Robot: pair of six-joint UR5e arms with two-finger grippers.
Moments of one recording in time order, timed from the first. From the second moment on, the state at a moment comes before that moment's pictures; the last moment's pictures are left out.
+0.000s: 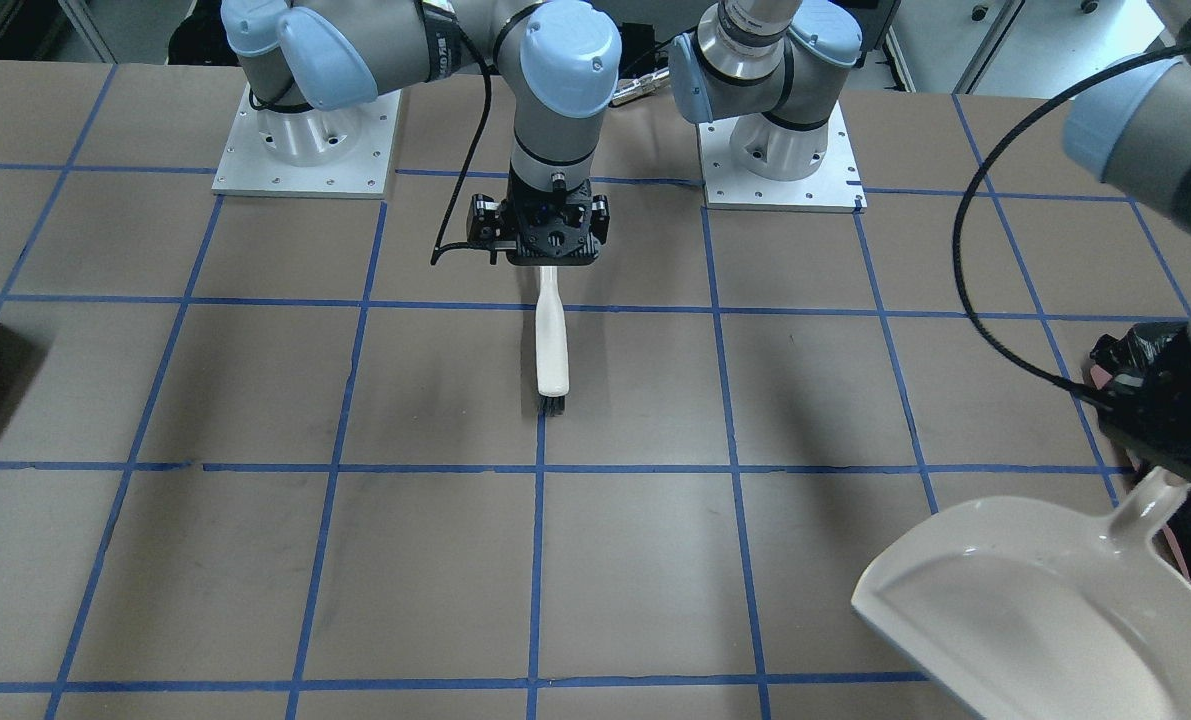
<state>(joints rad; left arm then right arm) -1.32 -1.88 -1.43 -1.12 1.82 1.14 2.09 -1.43 1.79 -1.77 -1.61 0.41</state>
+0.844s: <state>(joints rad) -1.61 -1.92 -1.55 -1.14 1.66 0.25 1.77 -1.60 1.75 -1.62 -1.67 0.07</state>
